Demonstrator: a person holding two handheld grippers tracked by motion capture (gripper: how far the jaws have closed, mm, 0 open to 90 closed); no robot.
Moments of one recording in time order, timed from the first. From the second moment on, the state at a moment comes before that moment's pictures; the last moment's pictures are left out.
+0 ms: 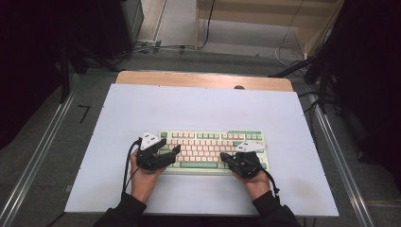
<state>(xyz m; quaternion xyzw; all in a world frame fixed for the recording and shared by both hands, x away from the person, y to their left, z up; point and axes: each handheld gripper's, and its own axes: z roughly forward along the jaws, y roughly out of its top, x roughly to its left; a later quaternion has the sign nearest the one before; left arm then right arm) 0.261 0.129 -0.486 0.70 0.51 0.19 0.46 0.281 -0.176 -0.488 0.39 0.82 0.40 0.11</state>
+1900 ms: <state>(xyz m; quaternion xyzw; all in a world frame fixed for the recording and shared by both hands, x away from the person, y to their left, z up) 0.289 0.083 -0.489 0.75 0.45 0.13 0.46 0.268 -0.236 -0.484 0.50 0.73 0.42 0.17</state>
